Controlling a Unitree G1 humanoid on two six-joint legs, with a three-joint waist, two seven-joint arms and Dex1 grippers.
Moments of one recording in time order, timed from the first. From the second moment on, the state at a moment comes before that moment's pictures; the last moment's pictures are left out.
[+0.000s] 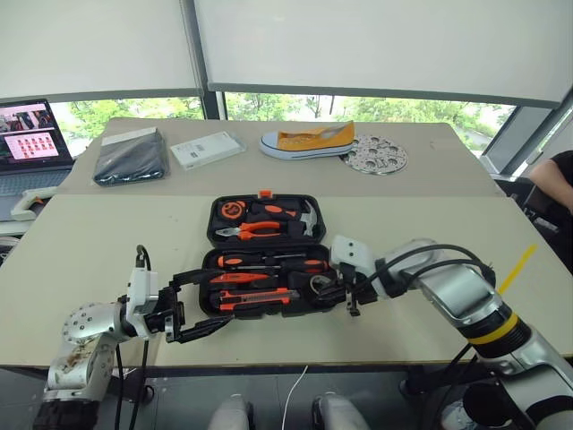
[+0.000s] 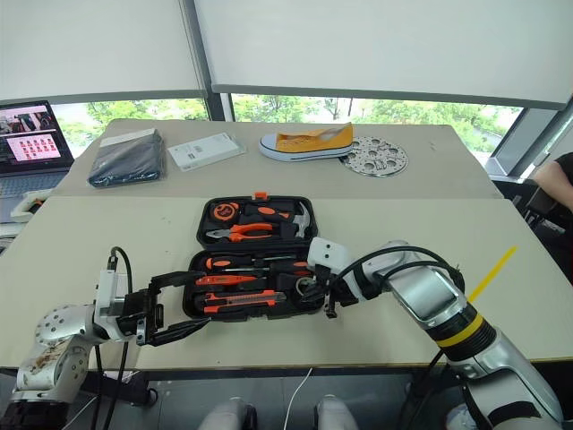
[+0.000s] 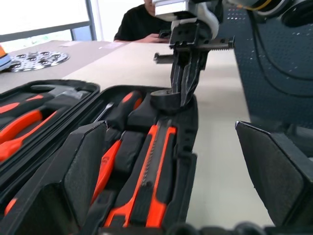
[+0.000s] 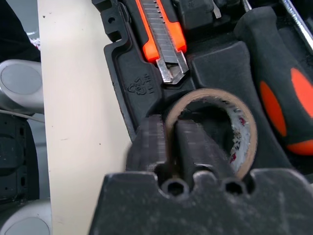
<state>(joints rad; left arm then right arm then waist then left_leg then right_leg) -0.04 0.62 0.17 -0.02 -0.57 -0.05 -1.36 -0.65 -0.72 0.46 -0.21 0.26 0.81 1.11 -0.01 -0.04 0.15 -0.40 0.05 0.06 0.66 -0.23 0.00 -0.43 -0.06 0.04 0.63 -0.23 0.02</state>
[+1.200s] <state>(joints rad) -0.44 0.63 0.06 0.27 -0.33 0.43 -0.93 -0.76 -0.51 0.26 0.64 0.03 -0.08 1.13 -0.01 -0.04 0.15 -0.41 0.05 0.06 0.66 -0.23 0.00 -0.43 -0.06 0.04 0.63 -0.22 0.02</state>
